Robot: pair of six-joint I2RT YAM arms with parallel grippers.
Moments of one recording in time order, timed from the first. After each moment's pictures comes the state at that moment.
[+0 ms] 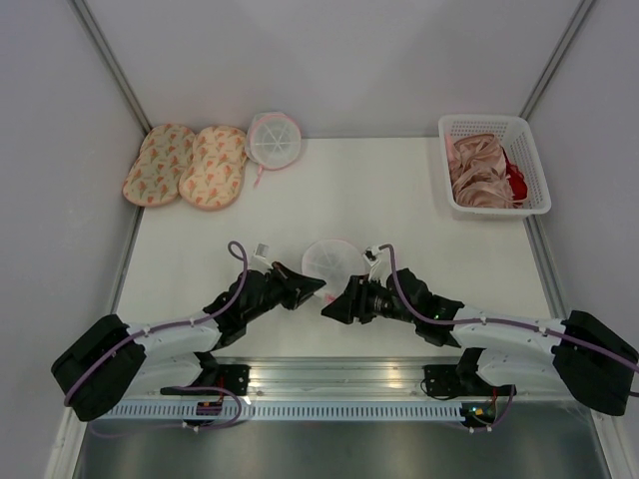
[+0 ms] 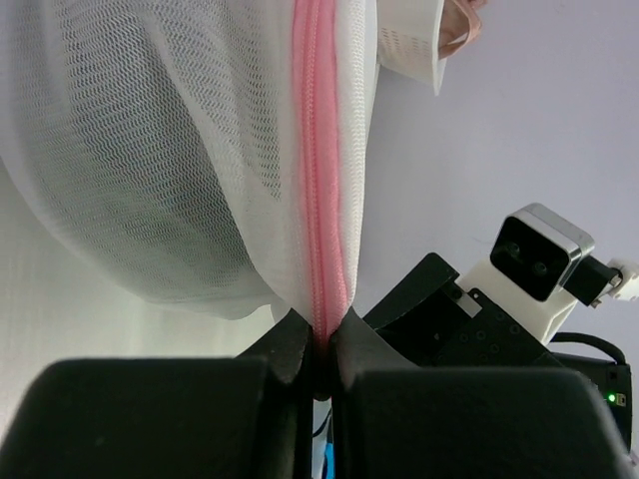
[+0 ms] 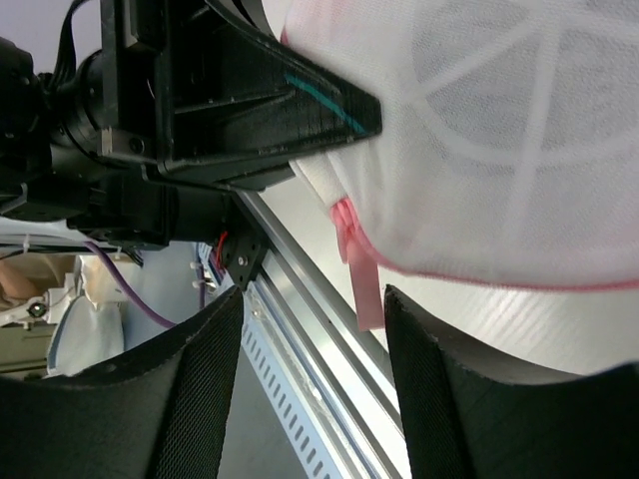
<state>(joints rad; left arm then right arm) -0.80 1.12 0.21 0.63 0.05 -1.47 0.98 1.13 0.36 0.42 -0.19 0.93</state>
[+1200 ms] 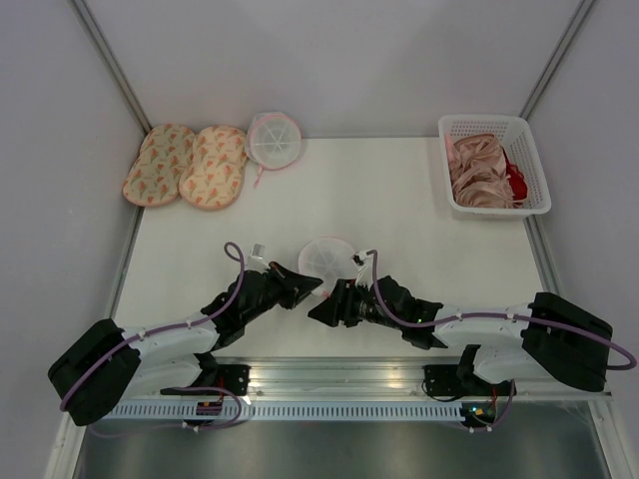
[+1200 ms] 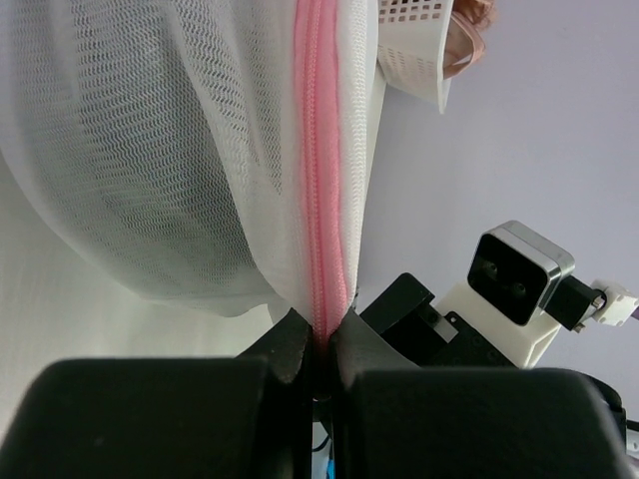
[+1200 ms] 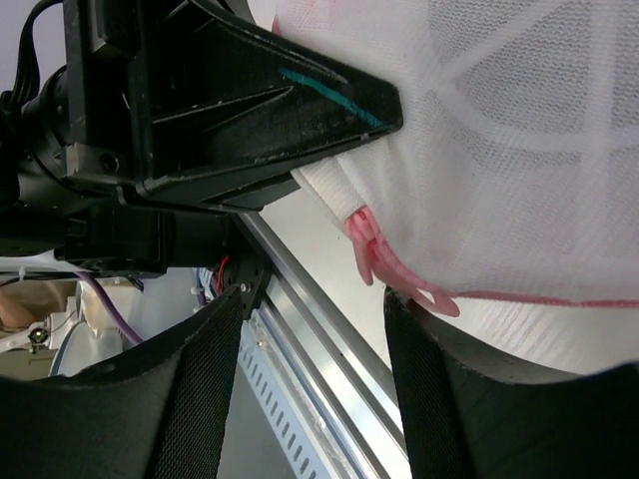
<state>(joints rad) -0.80 1.08 0.21 0.57 0.00 -1.47 1.09 1.27 0.38 0.55 -0.05 0.98</state>
